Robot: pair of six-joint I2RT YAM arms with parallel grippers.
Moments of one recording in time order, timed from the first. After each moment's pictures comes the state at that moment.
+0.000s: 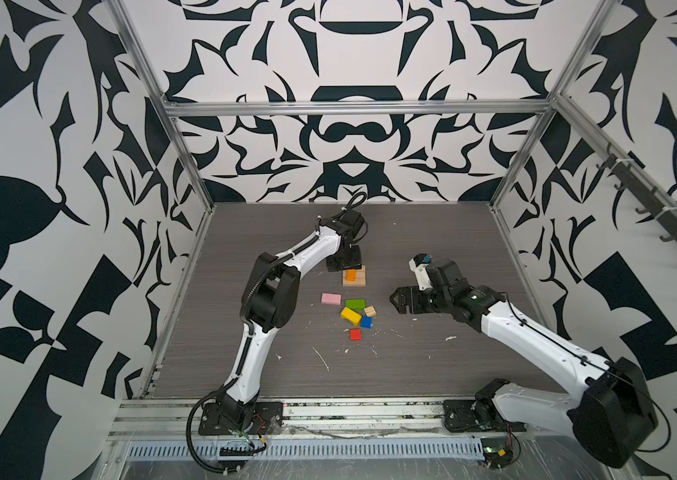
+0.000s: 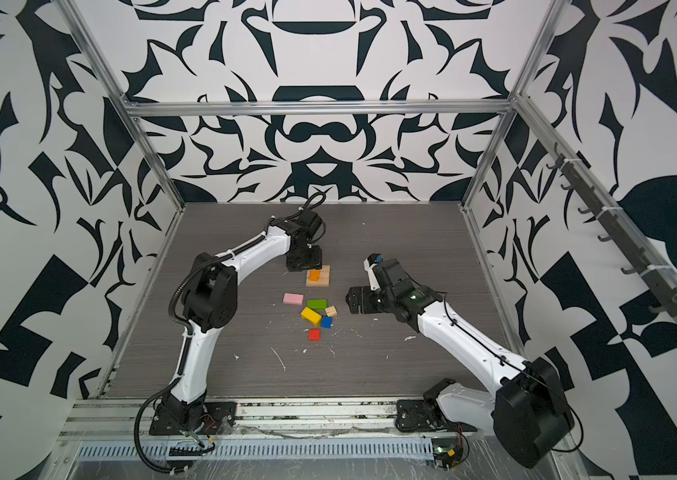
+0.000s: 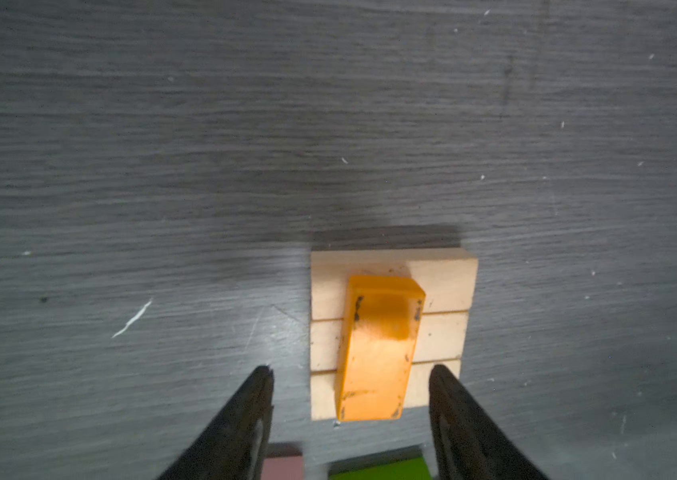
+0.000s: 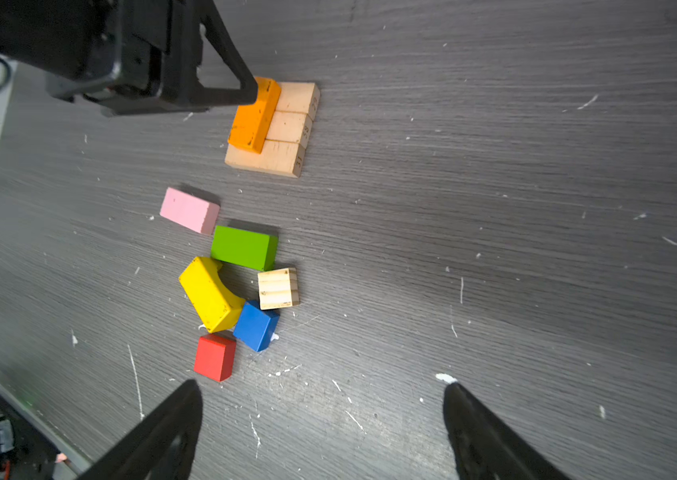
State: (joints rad) left arm -0.61 2.21 1.88 -0.95 0.02 -0.59; right arm 0.54 1.19 0.80 -0.49 -0.16 0.44
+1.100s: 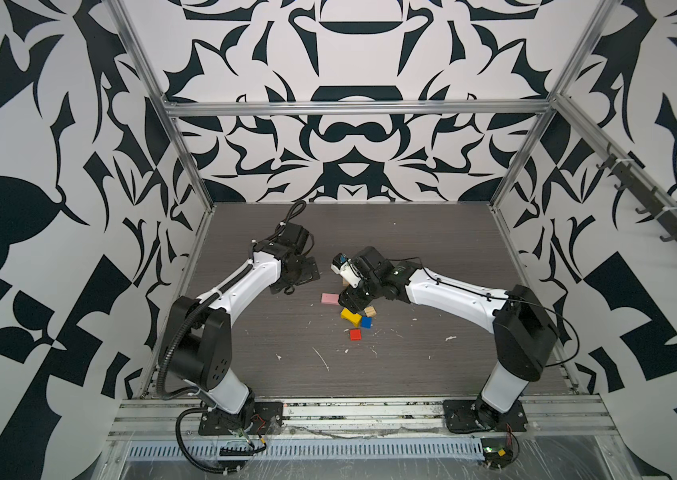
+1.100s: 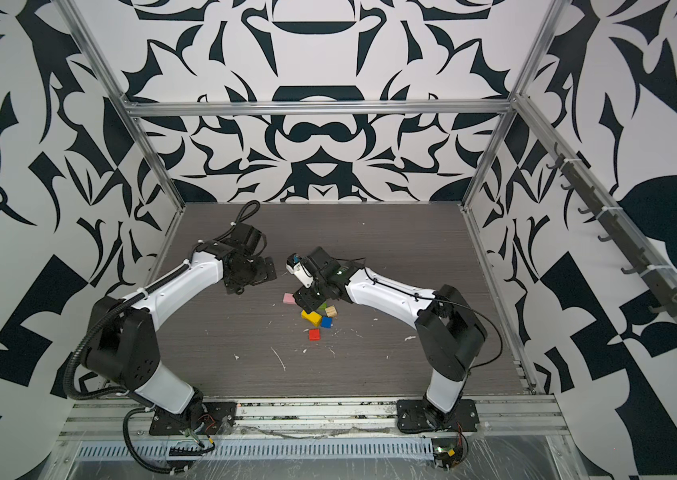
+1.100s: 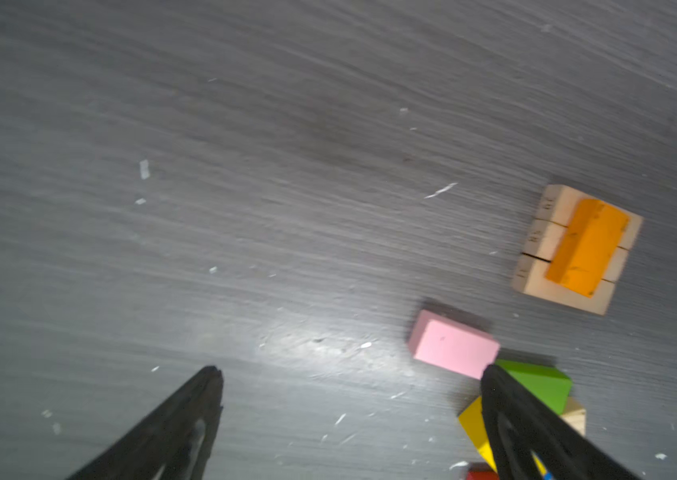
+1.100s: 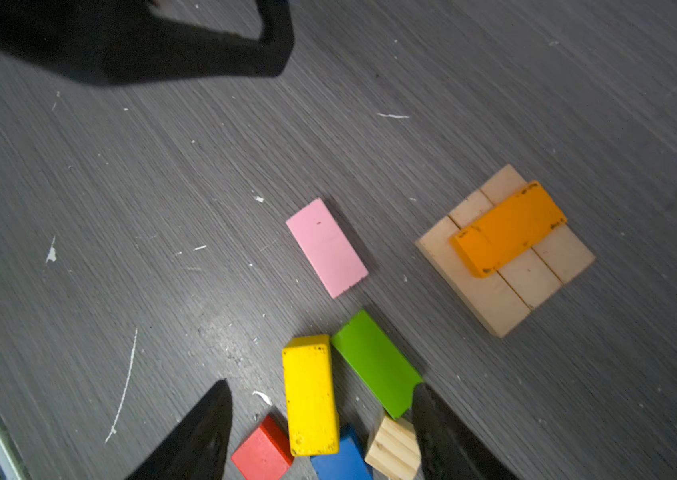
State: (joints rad) left arm -0.40 1.57 1.19 -0.81 -0.06 -0.66; right arm 0.83 1.75 1.28 -0.50 -0.14 0.00
